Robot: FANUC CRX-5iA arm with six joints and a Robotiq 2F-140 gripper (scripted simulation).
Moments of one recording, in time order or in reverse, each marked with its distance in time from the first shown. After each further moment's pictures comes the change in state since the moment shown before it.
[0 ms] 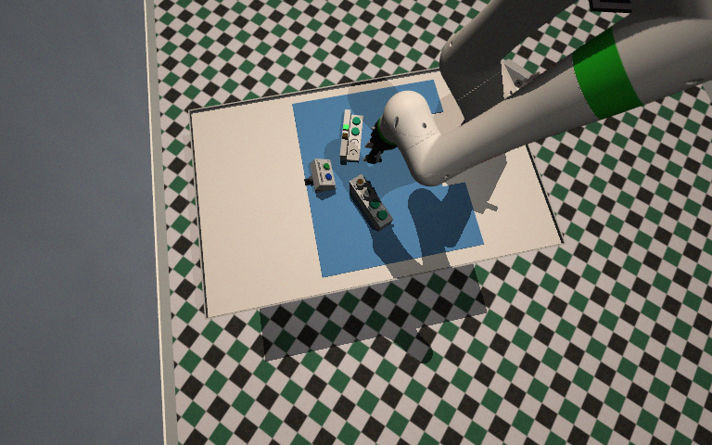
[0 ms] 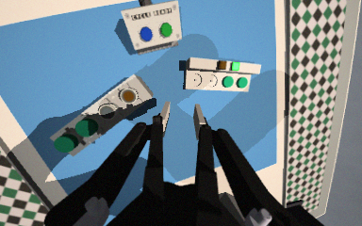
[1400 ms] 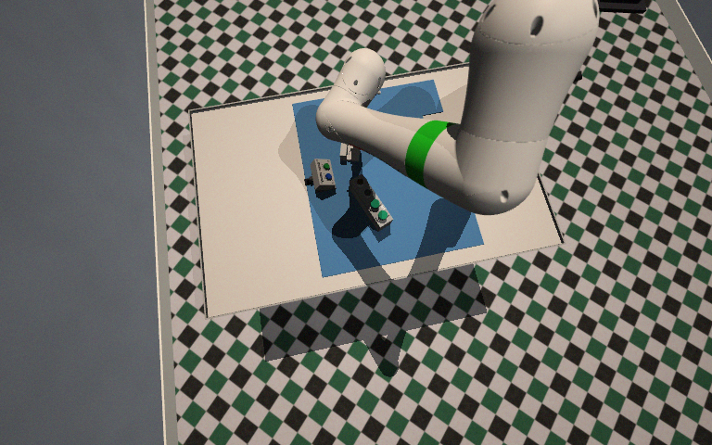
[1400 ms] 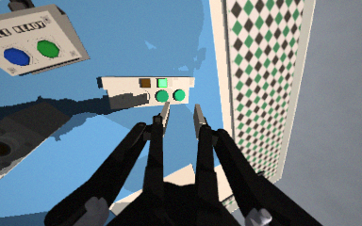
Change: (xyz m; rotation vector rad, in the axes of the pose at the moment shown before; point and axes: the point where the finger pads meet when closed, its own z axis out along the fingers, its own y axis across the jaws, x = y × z) arm 0.067 0.169 0.053 -0.174 -0.113 -0.007
